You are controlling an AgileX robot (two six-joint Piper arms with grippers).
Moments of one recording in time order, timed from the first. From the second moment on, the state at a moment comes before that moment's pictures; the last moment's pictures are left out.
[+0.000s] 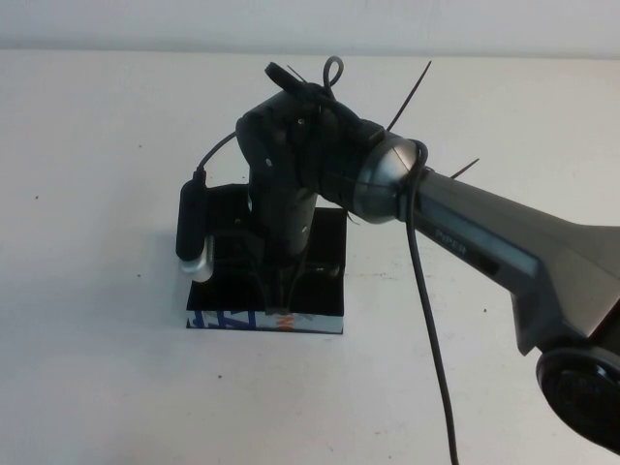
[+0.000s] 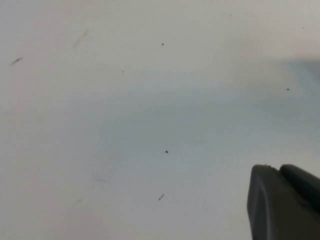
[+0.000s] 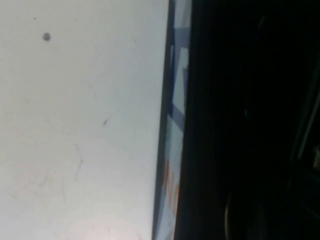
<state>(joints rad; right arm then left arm) 0.80 2.27 -2.11 0.00 1.23 -0.84 -0.08 -0.01 0.03 0.20 0.39 -0.17</state>
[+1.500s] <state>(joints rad) 0.80 2.19 -2.07 0.01 1.23 -0.83 -0.08 -0.01 0.03 0.20 0.39 -0.17</state>
